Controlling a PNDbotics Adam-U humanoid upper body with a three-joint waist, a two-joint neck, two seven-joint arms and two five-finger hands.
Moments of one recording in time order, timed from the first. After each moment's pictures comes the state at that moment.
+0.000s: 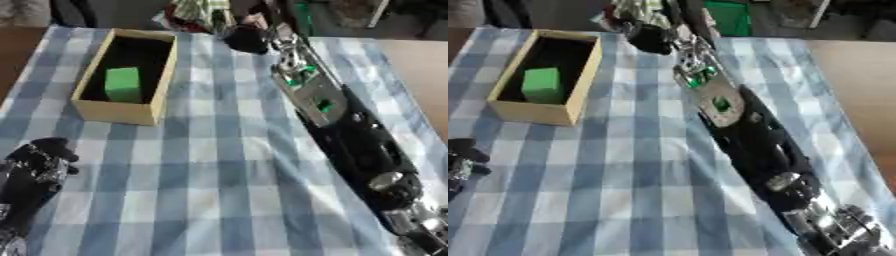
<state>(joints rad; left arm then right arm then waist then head) -0.23 0.18 -0.09 -1.69 0.13 0.07 -0.06 -0.79 -0.34 0.23 -1.53 0.30 0.34 -0.31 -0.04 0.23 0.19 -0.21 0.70</state>
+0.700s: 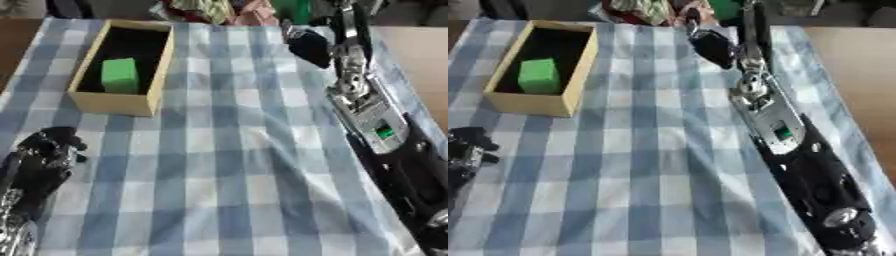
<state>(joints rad) -0.21 0.18 -0.09 -1.69 0.13 0.07 -0.05 -0.54 -0.37 0.18 -1.73 0.13 0.28 -0.47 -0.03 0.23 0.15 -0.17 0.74</state>
